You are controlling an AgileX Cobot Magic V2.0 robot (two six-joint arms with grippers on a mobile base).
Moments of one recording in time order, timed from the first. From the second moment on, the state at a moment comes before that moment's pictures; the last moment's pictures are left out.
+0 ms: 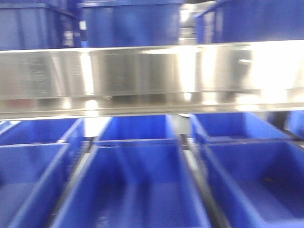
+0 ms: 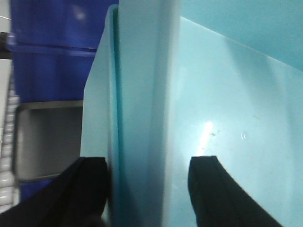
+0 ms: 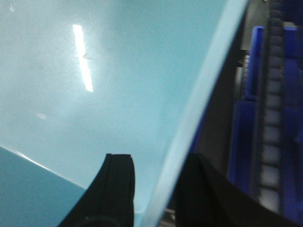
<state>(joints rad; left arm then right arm) -0.26 1.37 -1.77 -0.18 0.79 -0.14 0.38 1.40 -1.79 0.21 1.11 0.02</state>
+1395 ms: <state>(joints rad) -0.26 1.37 -1.77 -0.18 0.78 -0.14 0.38 1.40 -1.79 0.21 1.10 0.02</state>
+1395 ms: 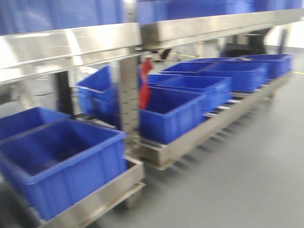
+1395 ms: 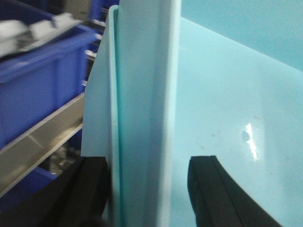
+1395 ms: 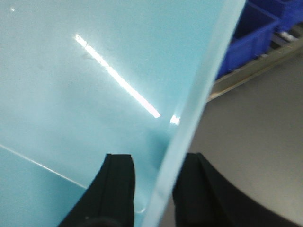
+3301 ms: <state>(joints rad) -0.26 1.37 -1.77 -0.18 0.78 -0.14 0.38 1.40 -1.79 0.21 1.11 0.02</state>
